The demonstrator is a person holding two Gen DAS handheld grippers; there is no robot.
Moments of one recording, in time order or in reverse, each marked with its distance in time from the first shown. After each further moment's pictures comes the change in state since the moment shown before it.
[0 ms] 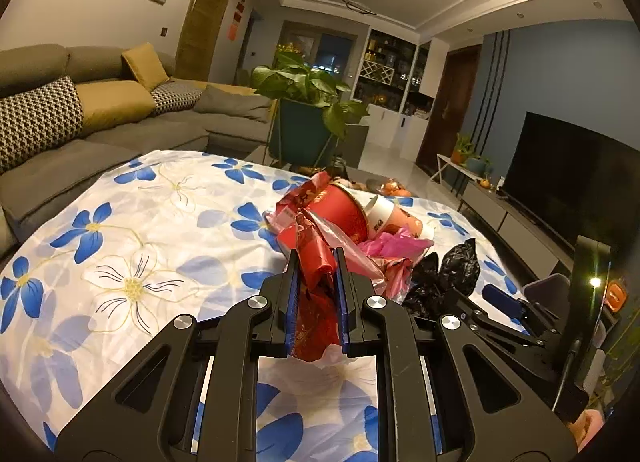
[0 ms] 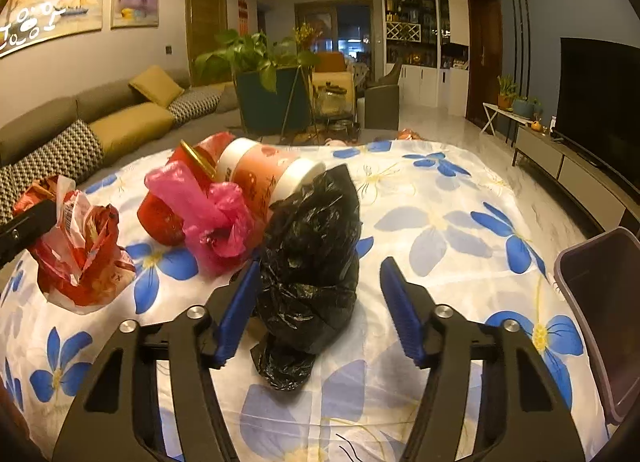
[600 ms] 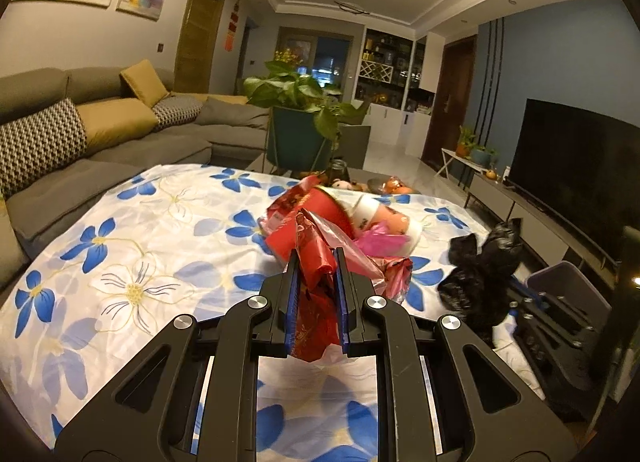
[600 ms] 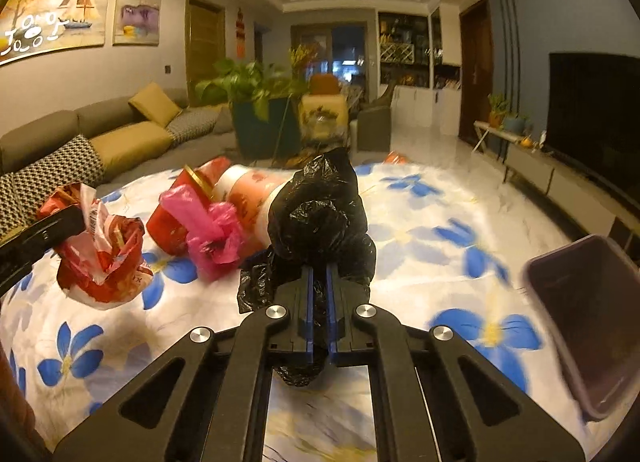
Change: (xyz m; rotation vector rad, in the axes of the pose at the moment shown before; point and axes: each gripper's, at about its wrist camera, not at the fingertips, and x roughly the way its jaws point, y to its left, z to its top) left arm -0.014 -0.033 -0.002 0.074 -0.018 0.035; right arm -0.054 -0.021 -0.008 0.001 -0.114 -0.032
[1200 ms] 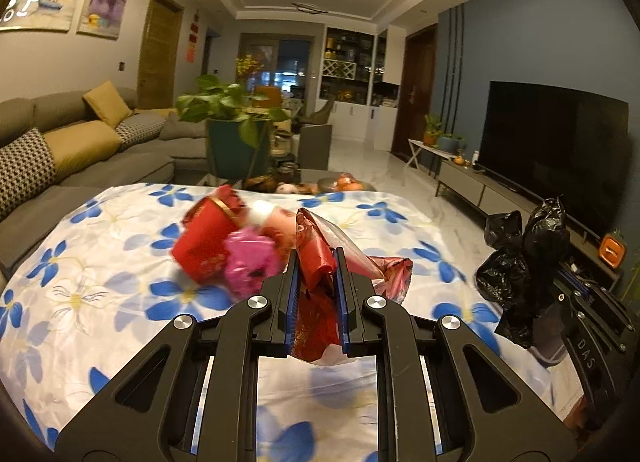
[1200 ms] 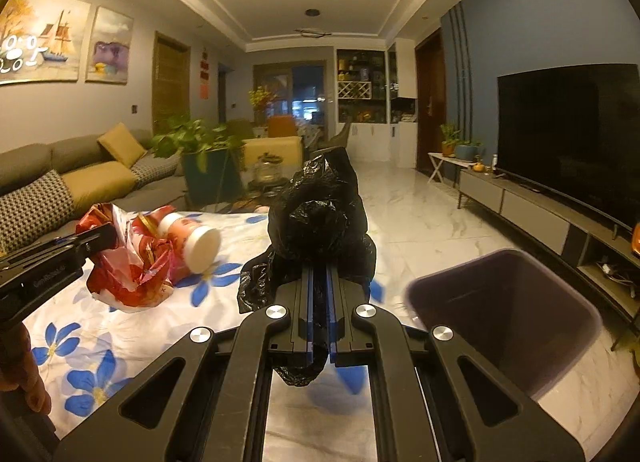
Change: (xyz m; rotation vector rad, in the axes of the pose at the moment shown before) left arm -0.004 -0.100 -0.001 0.096 -0.002 -0.099; right arm -0.079 -0.082 -0.003 0.053 -0.140 -0.139
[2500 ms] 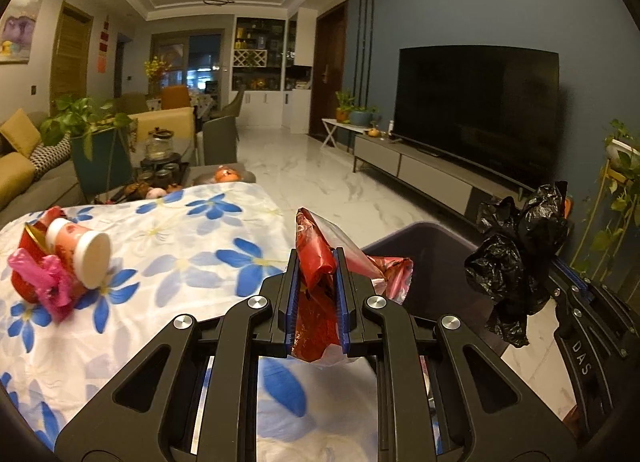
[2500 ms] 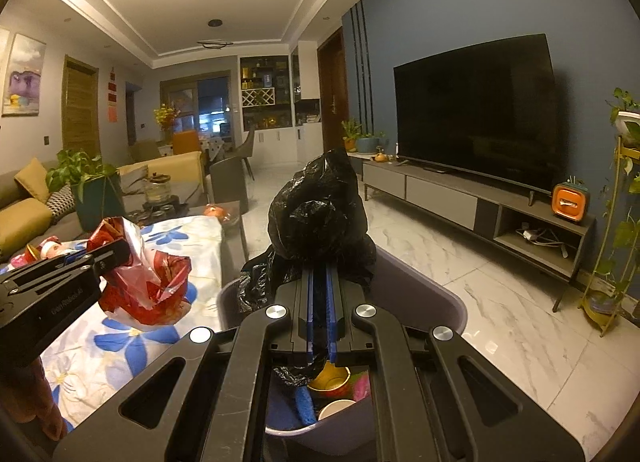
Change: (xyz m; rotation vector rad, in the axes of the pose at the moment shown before) left arm 0.059 -0.187 -0.012 0.153 0.050 -0.269; right arm -0.018 -0.140 -0.015 0.131 -0.020 -0.311
